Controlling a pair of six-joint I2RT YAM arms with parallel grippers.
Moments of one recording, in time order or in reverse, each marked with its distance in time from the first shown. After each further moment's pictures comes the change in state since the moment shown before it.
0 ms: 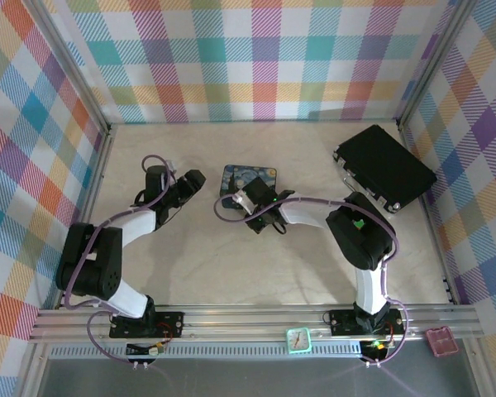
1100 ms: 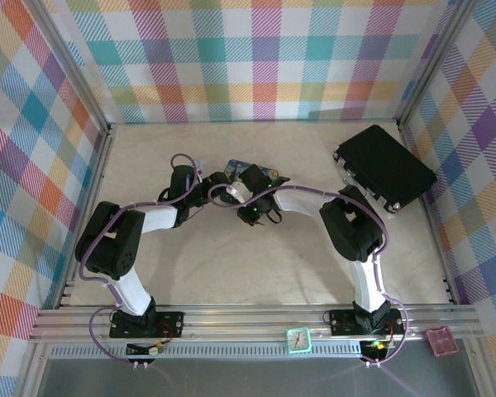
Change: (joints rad) left arm -0.156 0.173 0.066 0.159 0.020 -0.040; right arm -0.039 0.107 0.208 -0.143 -0.194 -0.011
